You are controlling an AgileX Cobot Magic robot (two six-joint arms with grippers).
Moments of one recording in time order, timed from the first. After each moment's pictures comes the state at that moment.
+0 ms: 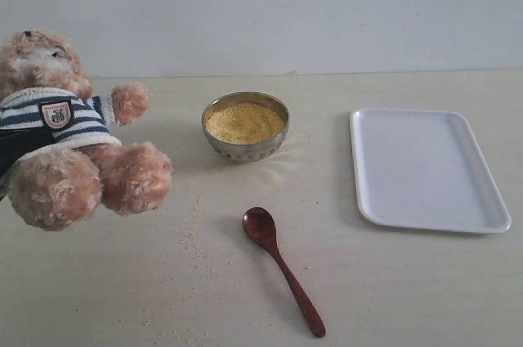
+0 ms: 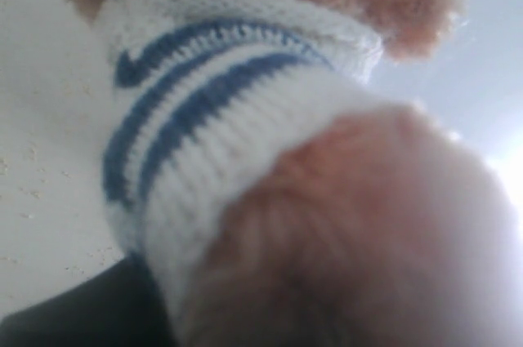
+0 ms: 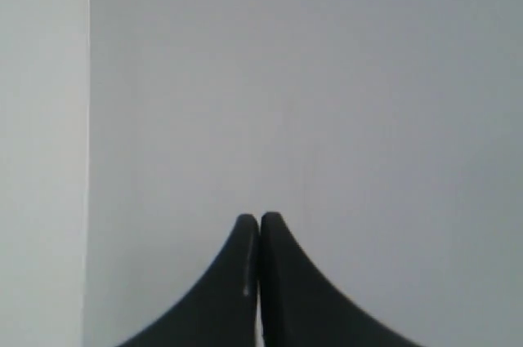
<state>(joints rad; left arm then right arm) 0.40 1.66 -0.40 1.18 -1.19 -1.45 0.01 0.49 -0.56 -0.62 -0.72 1.03</state>
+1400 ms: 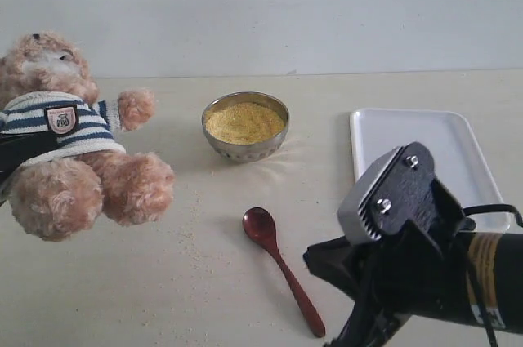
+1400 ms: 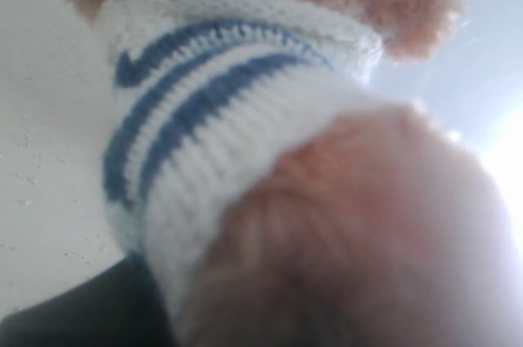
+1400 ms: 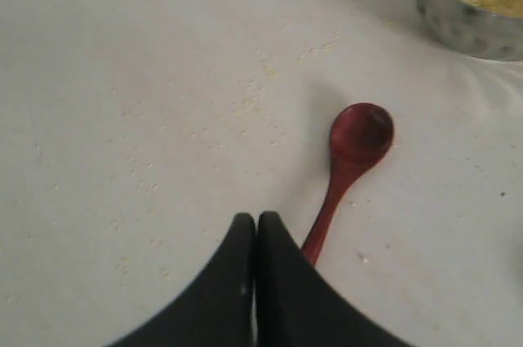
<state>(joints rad) 0.40 1.66 -0.40 1.21 -1.19 -1.45 0.74 1.28 -0.36 -0.72 -0.33 0.58</state>
